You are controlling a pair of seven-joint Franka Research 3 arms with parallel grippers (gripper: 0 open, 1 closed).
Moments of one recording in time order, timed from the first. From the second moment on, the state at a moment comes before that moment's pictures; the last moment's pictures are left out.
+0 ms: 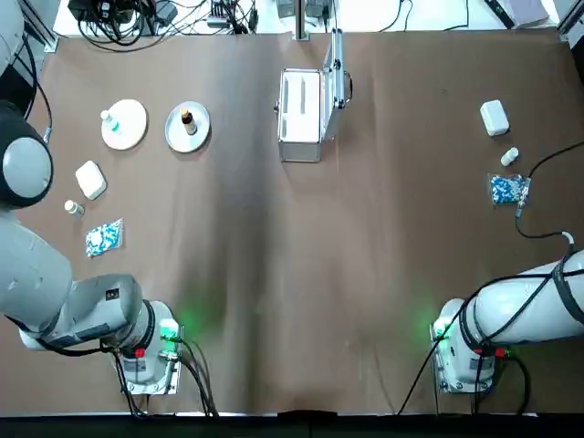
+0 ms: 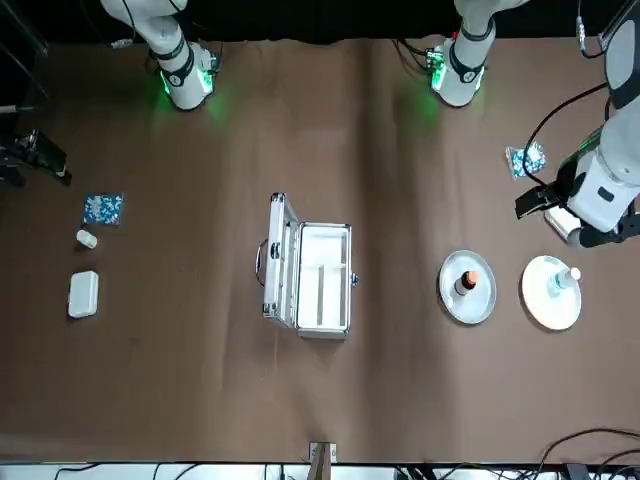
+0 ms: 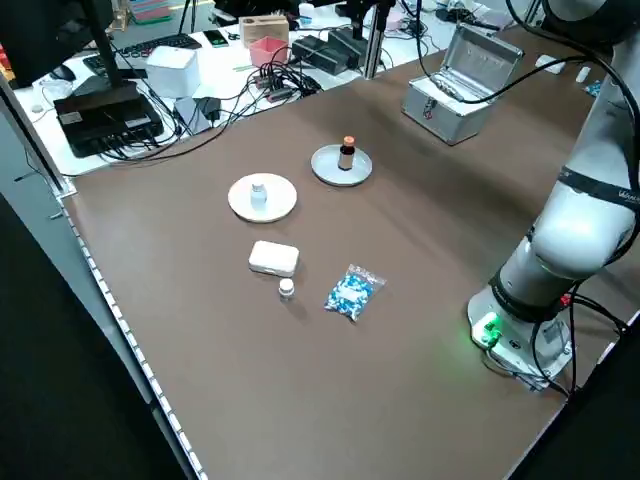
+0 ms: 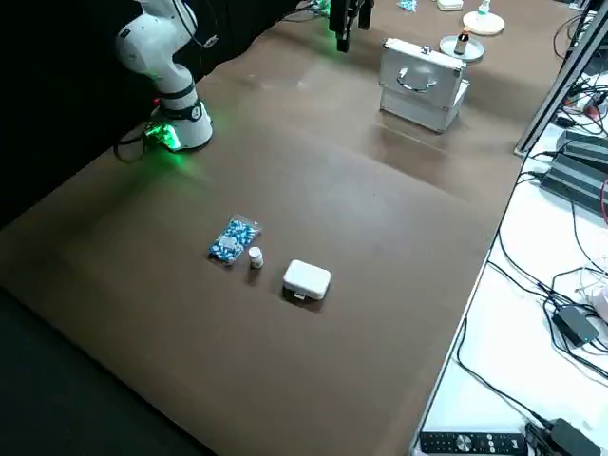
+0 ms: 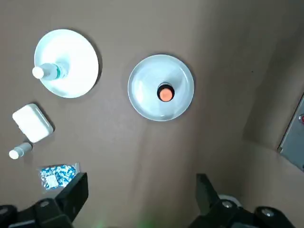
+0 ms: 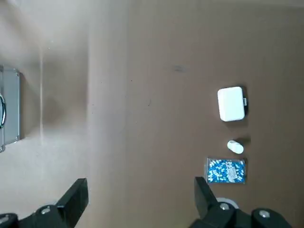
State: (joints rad) left arm 0.20 0.15 -0.34 -1.50 0.06 1.55 -0.32; right arm 0.09 0.02 -0.11 -1.47 0.01 1.53 -0.04
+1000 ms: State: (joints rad) left arm -0.01 0.11 -0.13 -1.51 0.06 1.64 -0.19; right arm 0.10 0.02 -0.11 -1.47 0.01 1.53 -0.04
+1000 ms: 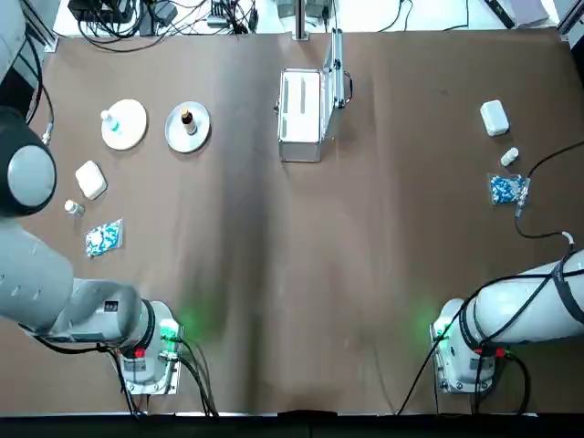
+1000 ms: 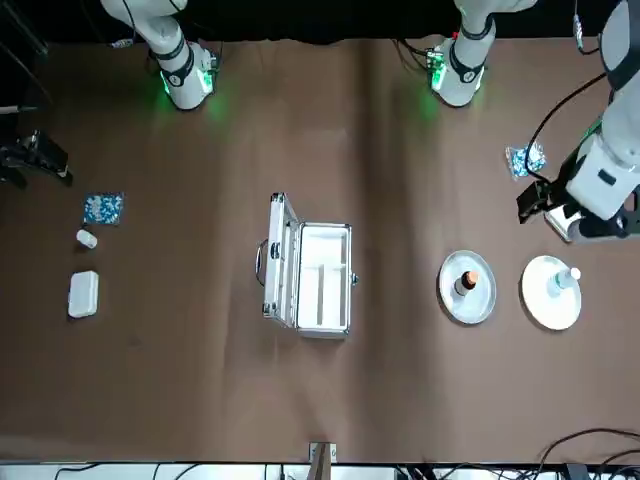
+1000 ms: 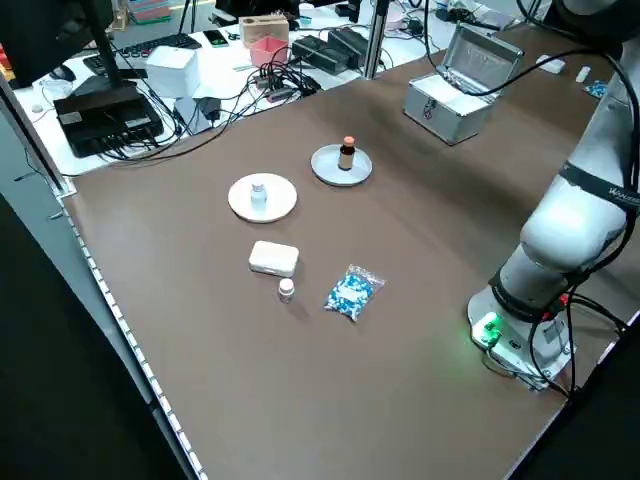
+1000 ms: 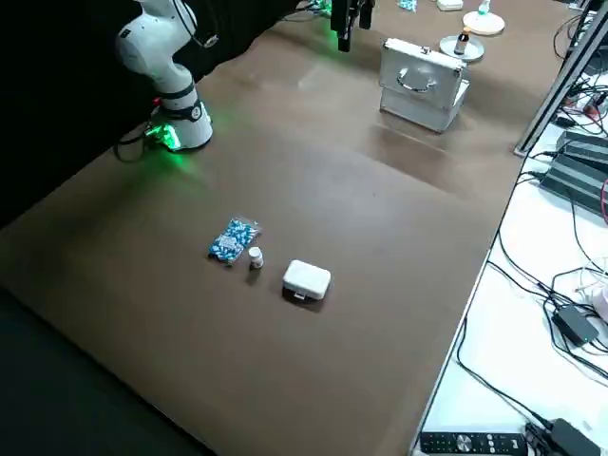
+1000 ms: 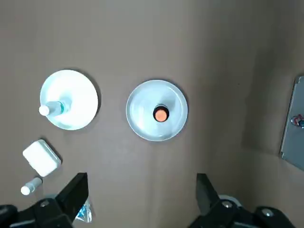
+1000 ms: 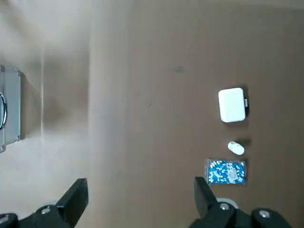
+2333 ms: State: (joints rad) left arm -0.01 0.08 -0.12 -1.52 0.04 1.69 -0.18; right arm 0.09 0.03 -0.11 -1.47 0.01 1.54 -0.03
